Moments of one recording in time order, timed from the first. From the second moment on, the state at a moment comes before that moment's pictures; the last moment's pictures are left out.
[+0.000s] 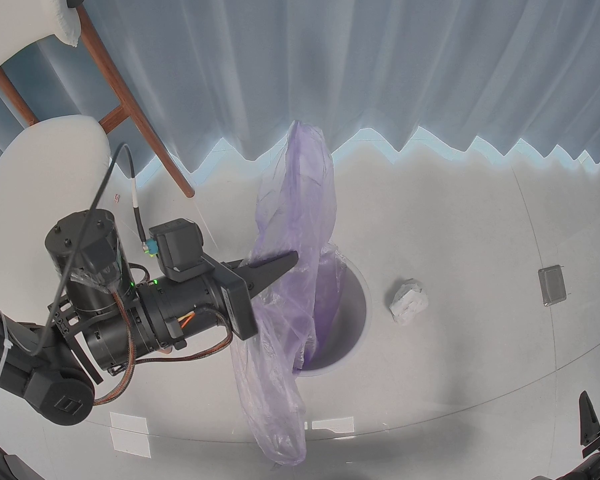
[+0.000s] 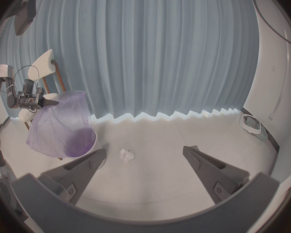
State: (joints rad) left arm -0.62 1.68 -0.59 -1.10 -0.32 -0.26; right arm 0.00 0.02 -0.02 0.00 -0.01 -0.01
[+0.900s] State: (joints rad) left arm -0.65 1.71 -0.49 -1.17 -0.32 -0.26; right arm 0.00 0.02 -0.02 -0.04 0.00 0.00
